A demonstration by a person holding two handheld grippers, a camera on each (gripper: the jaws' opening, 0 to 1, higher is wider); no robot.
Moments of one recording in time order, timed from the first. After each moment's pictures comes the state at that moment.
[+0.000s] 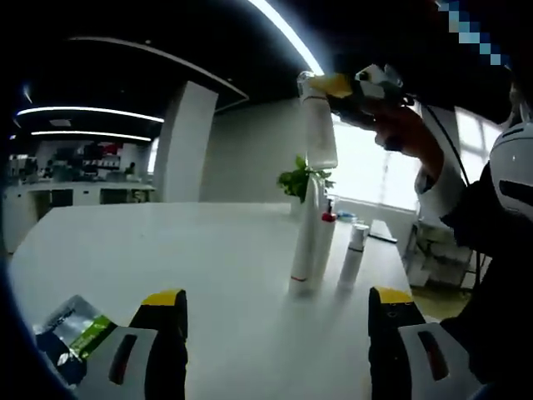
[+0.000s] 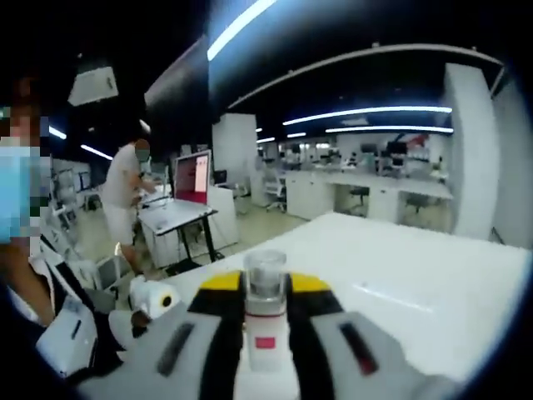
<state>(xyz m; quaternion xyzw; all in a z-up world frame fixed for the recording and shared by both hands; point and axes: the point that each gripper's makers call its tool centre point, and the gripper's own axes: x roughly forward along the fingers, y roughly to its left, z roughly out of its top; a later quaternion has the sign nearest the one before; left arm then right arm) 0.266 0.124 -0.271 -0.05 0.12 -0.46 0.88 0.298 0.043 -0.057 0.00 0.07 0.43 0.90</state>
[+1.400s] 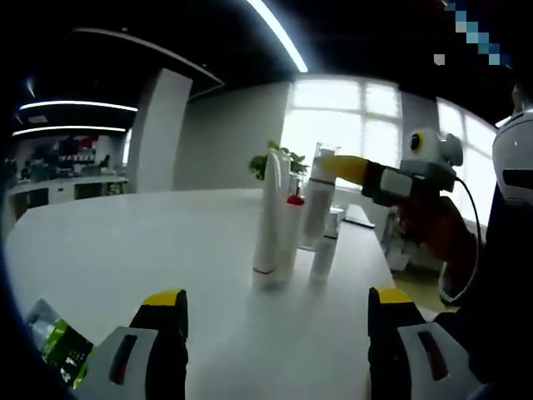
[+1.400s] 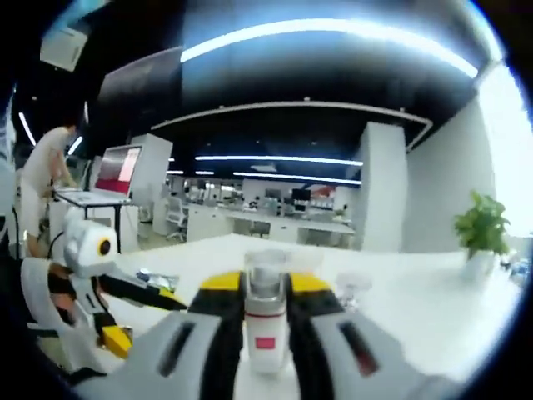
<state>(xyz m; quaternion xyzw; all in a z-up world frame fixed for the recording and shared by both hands) 0.243 0.077 -0.284 -0.02 0.15 -0.52 0.84 0.254 -0.025 -0.173 -0.09 -0.05 0.13 0.99</state>
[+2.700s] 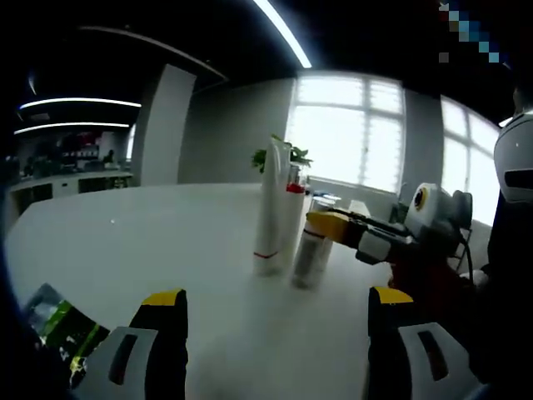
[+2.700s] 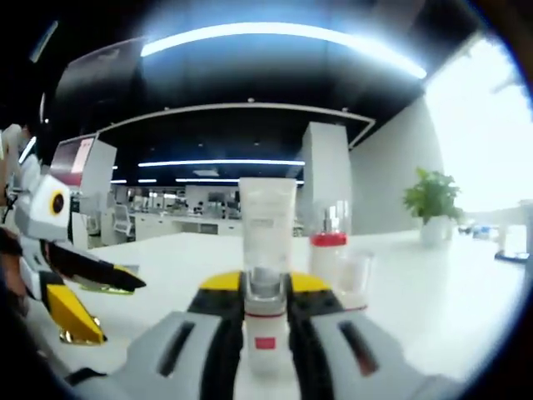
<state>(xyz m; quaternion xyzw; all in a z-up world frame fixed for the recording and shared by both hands) 0.235 0.095 -0.295 -0.02 0.16 -0.51 0.85 0.245 -0.030 -0.242 -0.04 -0.06 0.00 1.00</state>
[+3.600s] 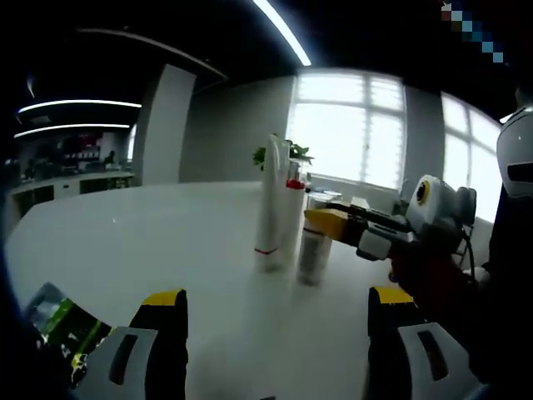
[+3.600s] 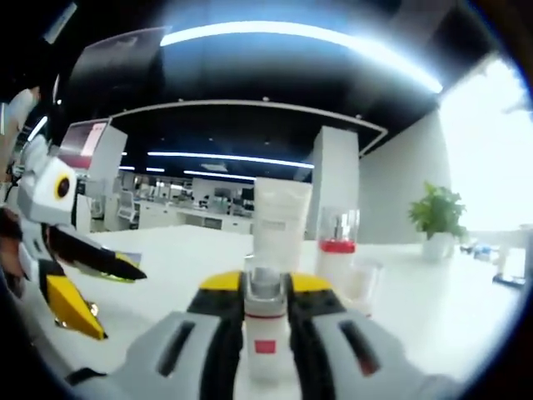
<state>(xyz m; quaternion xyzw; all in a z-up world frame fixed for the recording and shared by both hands) 0.231 0.094 -0.297 -0.02 0.16 -0.51 0.85 0.245 -0.024 -0.241 -0.09 -0.06 0.01 0.99</state>
